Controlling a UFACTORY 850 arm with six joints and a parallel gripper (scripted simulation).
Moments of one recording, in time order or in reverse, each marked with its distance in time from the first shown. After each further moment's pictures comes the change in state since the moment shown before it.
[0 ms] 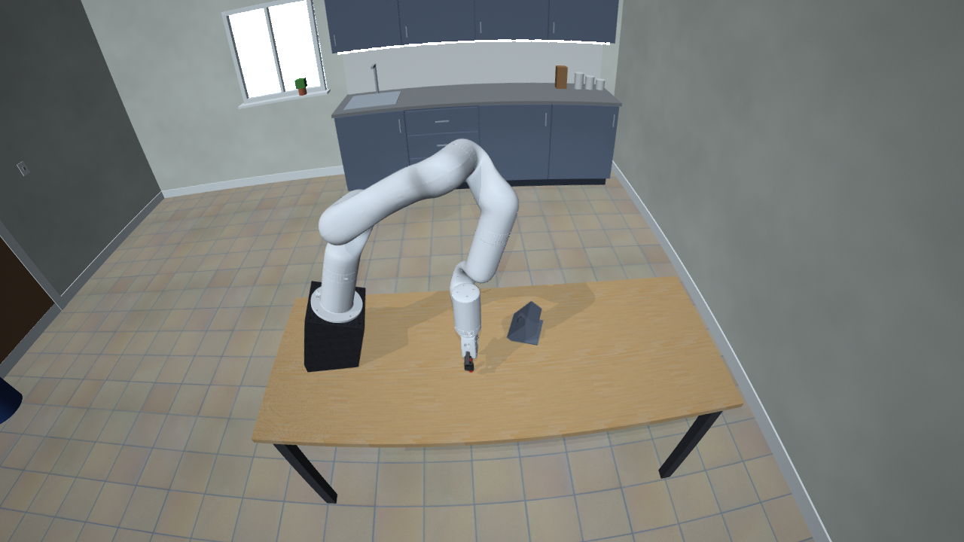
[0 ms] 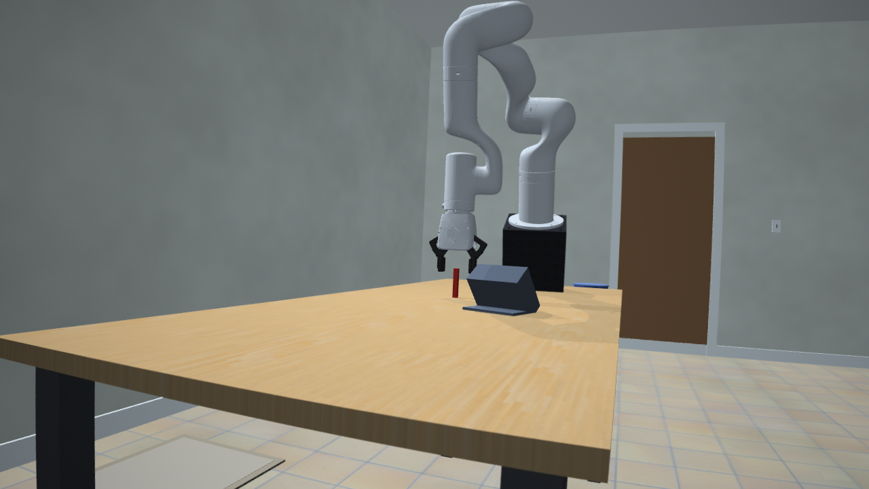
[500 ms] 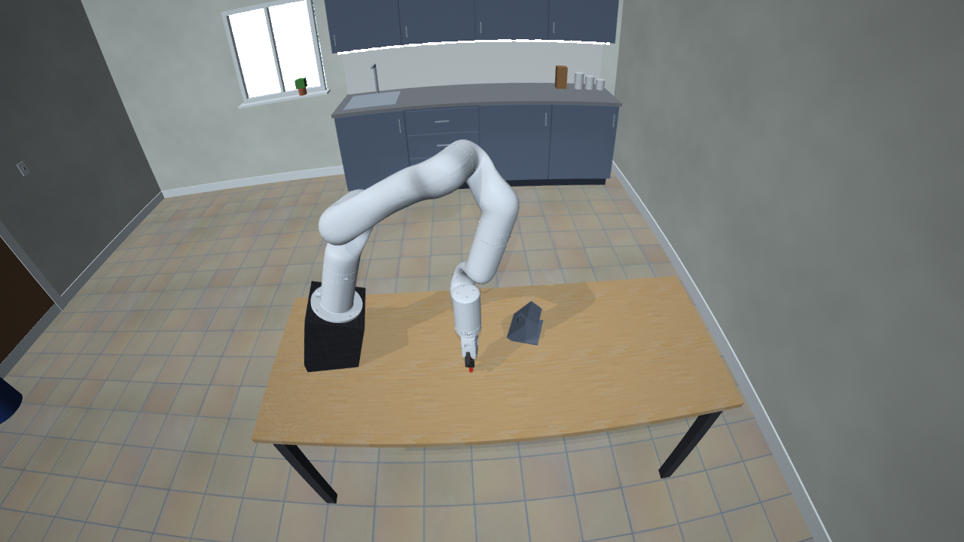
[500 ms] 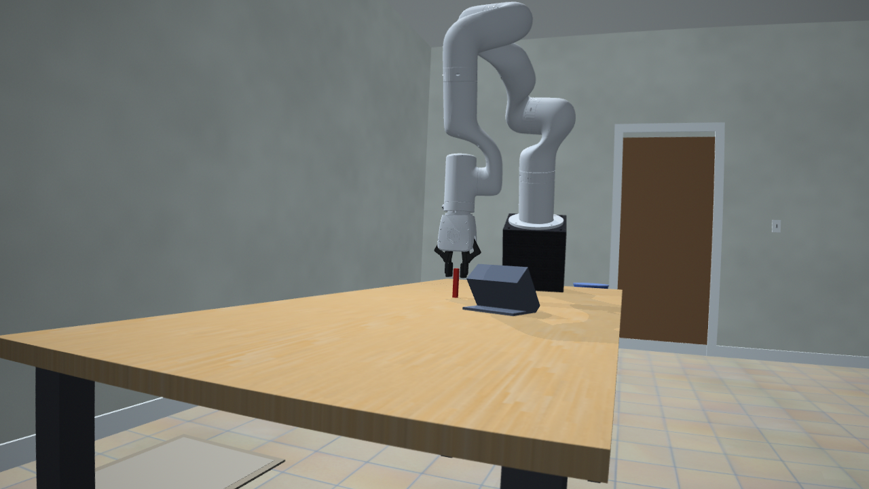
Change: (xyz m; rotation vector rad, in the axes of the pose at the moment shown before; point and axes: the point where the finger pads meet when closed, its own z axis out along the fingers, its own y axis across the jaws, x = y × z) arm 0.000 0.000 0.003 0.000 0.000 0.000
